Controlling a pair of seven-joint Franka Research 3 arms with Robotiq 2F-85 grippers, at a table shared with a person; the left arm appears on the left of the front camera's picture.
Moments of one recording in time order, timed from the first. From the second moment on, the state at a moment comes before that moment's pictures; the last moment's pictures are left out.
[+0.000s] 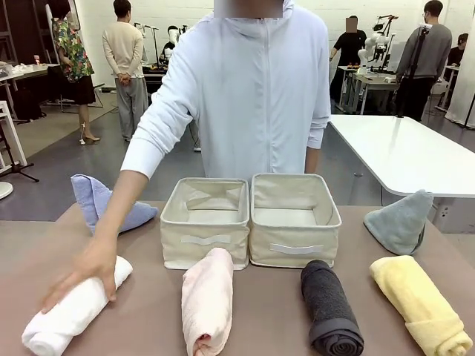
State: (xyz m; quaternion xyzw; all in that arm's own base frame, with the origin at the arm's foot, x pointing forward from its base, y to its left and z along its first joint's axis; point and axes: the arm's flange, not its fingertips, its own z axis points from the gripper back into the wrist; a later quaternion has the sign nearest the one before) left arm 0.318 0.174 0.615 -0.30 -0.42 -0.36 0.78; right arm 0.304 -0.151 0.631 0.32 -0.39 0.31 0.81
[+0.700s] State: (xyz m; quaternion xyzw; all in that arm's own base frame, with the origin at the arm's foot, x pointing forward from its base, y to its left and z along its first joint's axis) left arm 0.318 0.174 0.615 -0.30 -0.42 -0.36 0.78; right arm 0.305 -0.152 0.630 0.32 -0.38 0.31 0.81
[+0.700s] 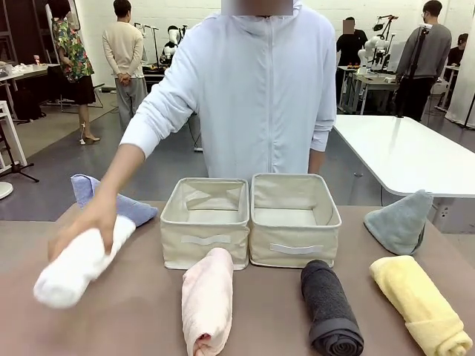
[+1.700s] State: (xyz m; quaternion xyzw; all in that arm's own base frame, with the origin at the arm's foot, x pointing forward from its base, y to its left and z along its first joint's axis) left arm 0.534 0.059 0.510 0.14 -0.01 -0.29 0.95; right arm 0.305 -0.150 0.631 0.32 -0.39 0.31 0.80
